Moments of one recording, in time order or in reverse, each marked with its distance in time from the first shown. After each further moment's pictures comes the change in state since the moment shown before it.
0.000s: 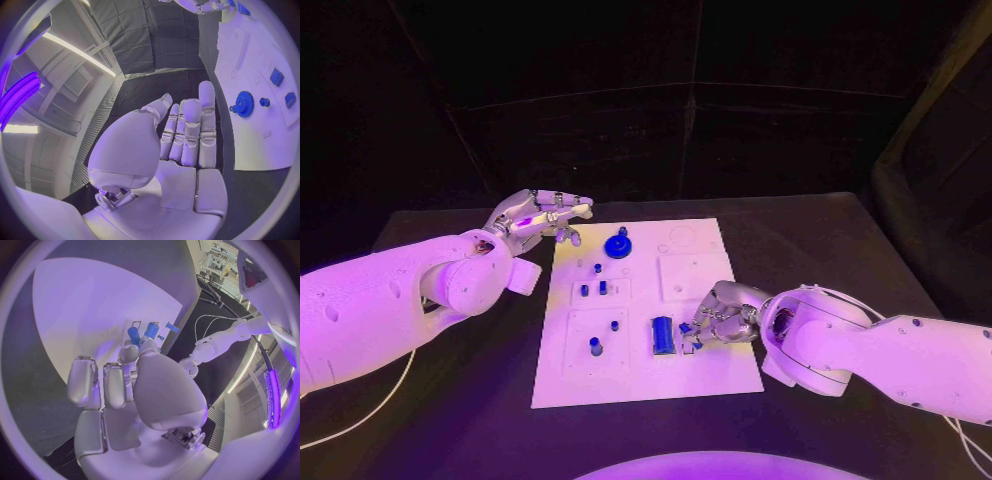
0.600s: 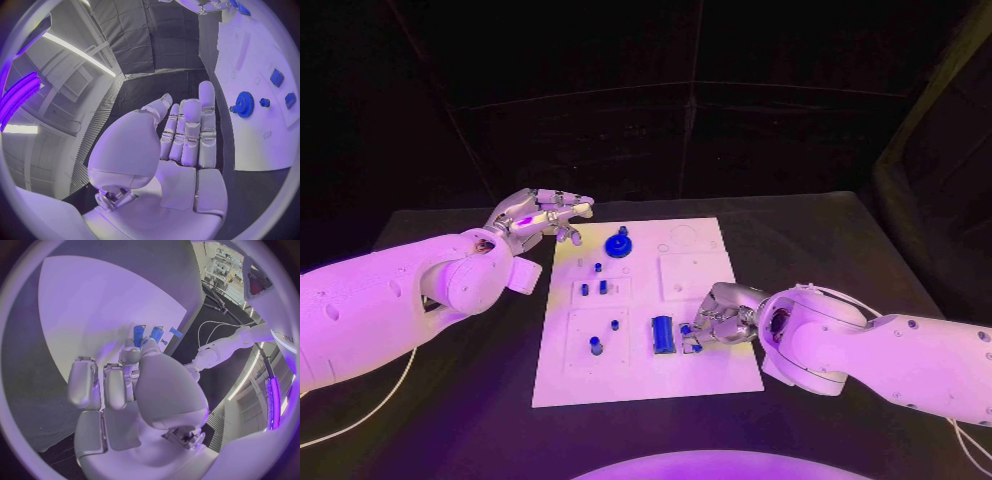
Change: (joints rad) left arm 0.000 -0.002 0.000 0.001 0.000 0.001 0.000; left_hand 0.000 0.000 0.000 0.000 0.000 0.000 0.000 0.000 0.000 0.000 0.000 0.000 0.000 0.000 0.000 0.000 0.000 0.000 0.000 0.000 0.000 0.000; right arm 0.000 0.017 0.000 -0.006 -0.063 0.036 -0.044; right_hand -0.037 -0.008 0.010 0.004 -0.044 0.034 -0.011 0.000 0.000 0.025 -0.010 0.016 0.015 0.000 -0.007 0.011 0.012 0.000 0.007 -0.007 0.007 0.007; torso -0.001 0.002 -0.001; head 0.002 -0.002
